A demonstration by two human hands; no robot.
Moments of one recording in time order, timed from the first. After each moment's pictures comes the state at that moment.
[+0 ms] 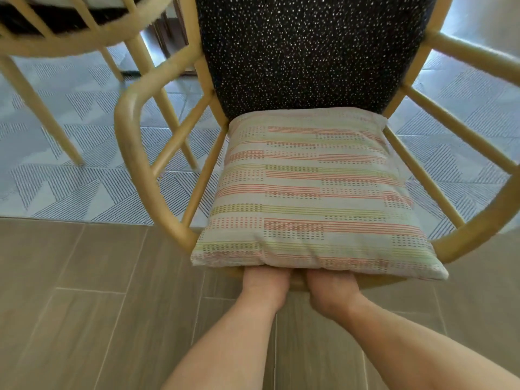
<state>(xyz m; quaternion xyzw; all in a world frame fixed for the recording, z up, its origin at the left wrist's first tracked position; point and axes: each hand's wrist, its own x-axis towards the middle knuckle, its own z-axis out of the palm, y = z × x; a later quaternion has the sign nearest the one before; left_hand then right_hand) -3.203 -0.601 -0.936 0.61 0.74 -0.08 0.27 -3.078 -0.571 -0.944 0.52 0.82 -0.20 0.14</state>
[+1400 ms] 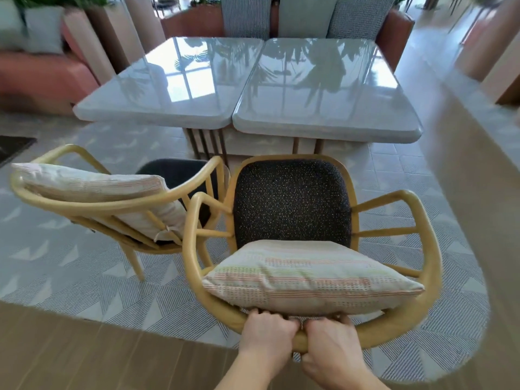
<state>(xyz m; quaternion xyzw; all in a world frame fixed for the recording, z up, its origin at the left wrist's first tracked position) -3.243 -0.462 -0.468 0.70 0.69 -0.10 0.16 -3.118 -0.416 -0.455 0.46 0.86 -0.16 0.15</state>
